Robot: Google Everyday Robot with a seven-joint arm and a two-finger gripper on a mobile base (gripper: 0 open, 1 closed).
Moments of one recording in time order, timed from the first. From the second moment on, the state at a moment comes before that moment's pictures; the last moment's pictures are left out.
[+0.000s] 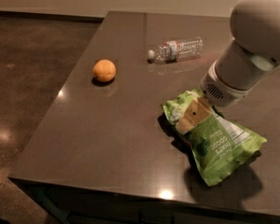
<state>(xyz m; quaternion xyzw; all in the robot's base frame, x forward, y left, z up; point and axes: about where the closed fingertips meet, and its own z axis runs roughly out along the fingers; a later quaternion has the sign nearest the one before) 0.470 -0.156 0.862 -0.35 0.93 0.03 0.14</state>
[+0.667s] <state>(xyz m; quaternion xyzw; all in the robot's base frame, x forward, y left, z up) 0.469 -0.133 0.872 -0.36 0.92 0.03 0.14</state>
